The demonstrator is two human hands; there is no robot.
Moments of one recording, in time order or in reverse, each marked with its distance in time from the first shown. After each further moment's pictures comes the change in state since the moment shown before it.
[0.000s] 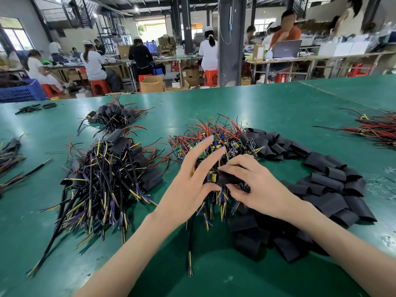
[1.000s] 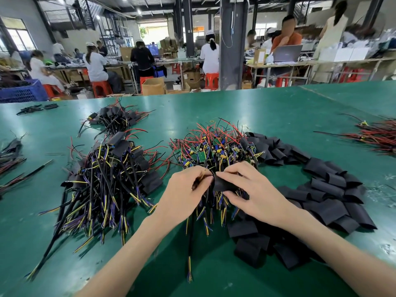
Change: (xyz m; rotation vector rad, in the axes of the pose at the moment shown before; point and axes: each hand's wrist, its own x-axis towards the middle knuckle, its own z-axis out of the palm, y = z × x) left_hand 0.001 -0.001 -0.003 -0.183 -0.114 -0.496; right_hand -0.003 0.001 0.006 0.031 -0.010 0.007
